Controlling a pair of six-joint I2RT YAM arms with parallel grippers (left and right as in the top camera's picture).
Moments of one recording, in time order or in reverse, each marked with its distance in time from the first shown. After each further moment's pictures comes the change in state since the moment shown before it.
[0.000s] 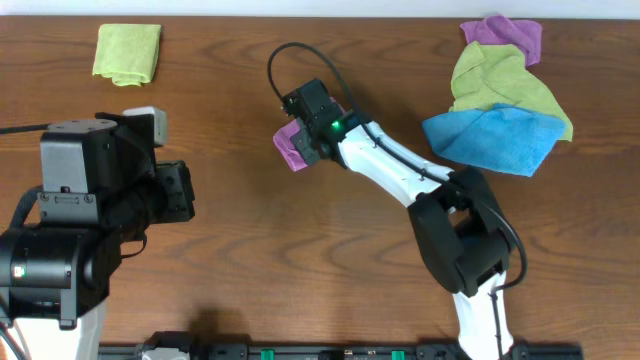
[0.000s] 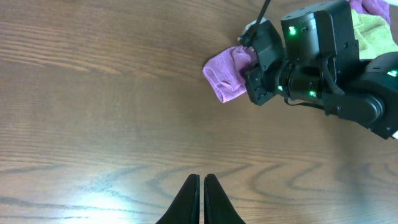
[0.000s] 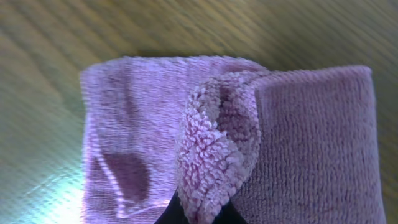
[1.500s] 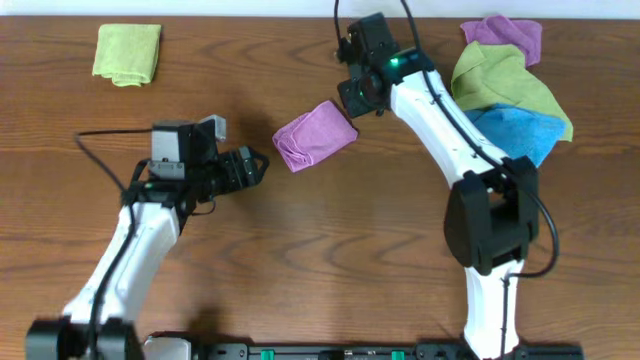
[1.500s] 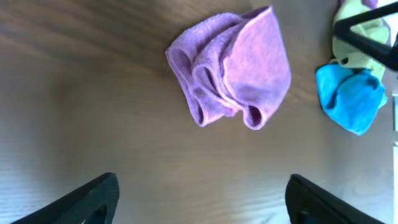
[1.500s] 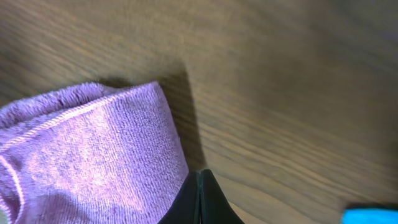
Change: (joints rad) left arm 0.000 0.342 -0.699 0.998 0.323 -0.228; right arm -0.240 0.043 0.318 -0.349 -0.099 0.031
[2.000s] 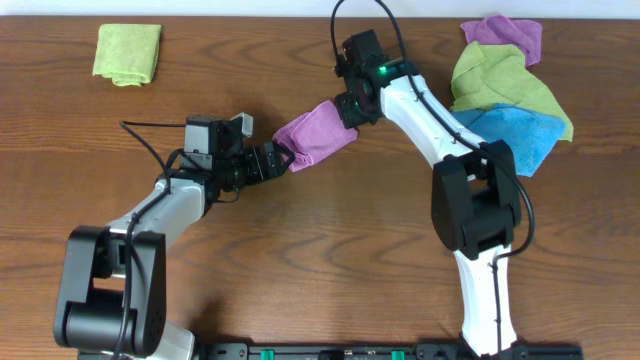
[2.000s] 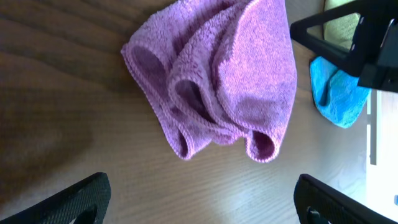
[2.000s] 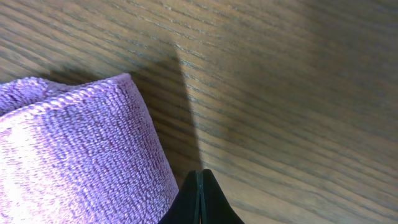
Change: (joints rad) left arm -0.066 0.287 -0.003 0.314 0.103 -0.073; right arm -0.007 0.117 -0.003 0.047 -0.014 0.023
